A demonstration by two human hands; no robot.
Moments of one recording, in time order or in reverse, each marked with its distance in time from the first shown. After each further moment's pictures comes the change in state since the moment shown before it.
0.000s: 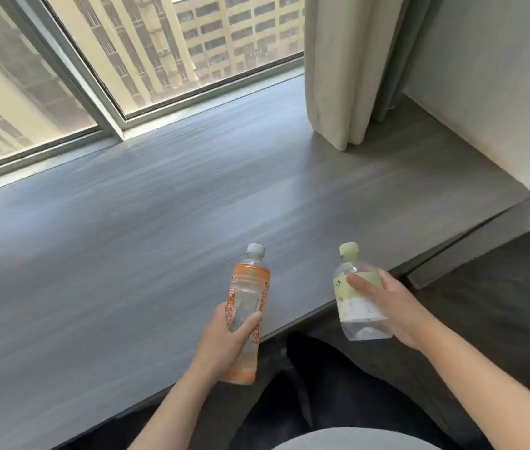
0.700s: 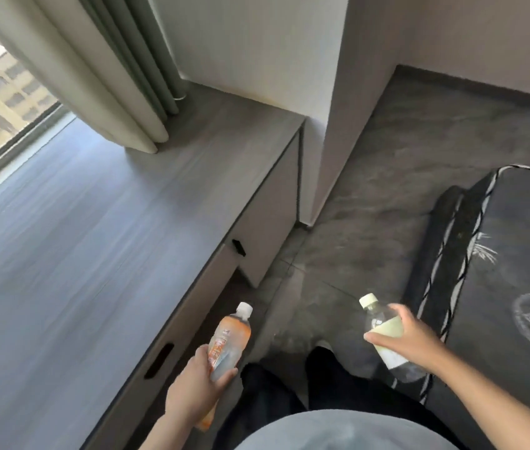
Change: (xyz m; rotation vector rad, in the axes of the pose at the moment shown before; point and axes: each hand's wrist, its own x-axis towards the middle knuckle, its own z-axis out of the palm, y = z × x) left_hand -0.066 -0.030 0.132 0.934 -0.285 0.265; right_hand -0.172 0.251 -0.174 -0.297 0.625 0.290
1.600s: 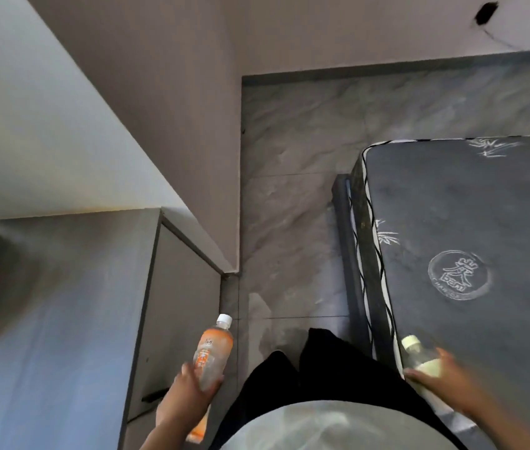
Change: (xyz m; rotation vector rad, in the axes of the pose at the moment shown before) left_hand 0.174 0.236 -0.036 0.336 -0.246 0.191; right_hand 0.035 0.118 -0.085 0.228 0.176 0.520
